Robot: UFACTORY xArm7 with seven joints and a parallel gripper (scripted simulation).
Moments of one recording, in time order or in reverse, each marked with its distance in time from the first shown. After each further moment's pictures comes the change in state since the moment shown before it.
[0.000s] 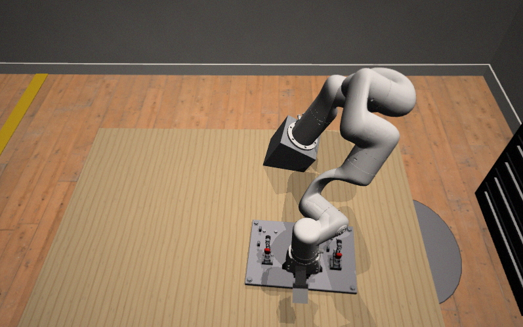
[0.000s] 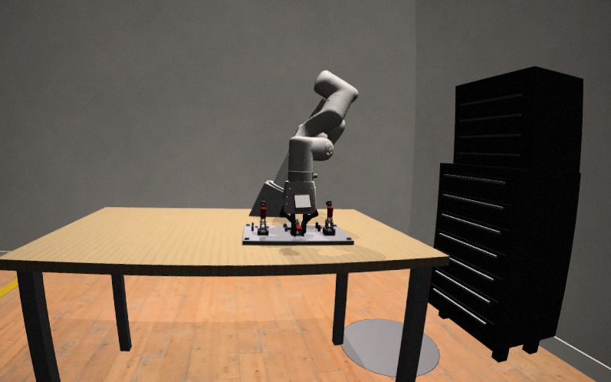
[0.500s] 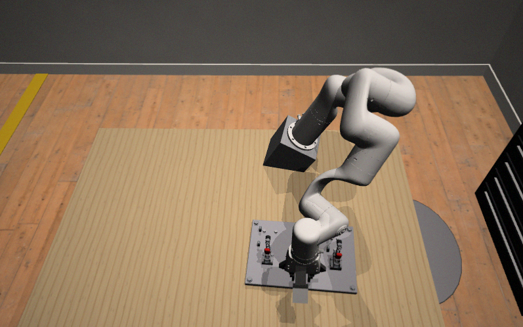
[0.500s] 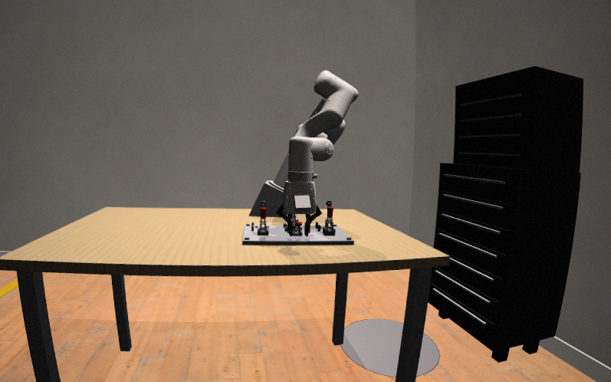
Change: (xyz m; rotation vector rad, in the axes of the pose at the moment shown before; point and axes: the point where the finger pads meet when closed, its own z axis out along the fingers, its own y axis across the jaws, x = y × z) arm -0.001 0.000 0.001 0.001 -0.003 0.000
